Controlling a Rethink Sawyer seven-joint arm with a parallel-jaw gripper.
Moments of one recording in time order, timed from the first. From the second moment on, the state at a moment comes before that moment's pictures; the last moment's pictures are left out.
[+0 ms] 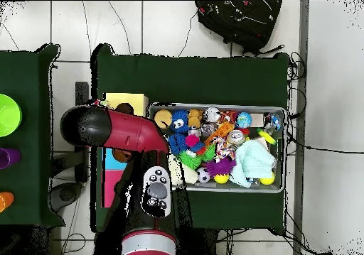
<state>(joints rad) 0.13 -0.58 -0.05 1.54 0.42 0.54 1.62</state>
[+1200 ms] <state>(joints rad) 0.09 -0.57 -0.05 1.58 0.42 0.54 1.62</state>
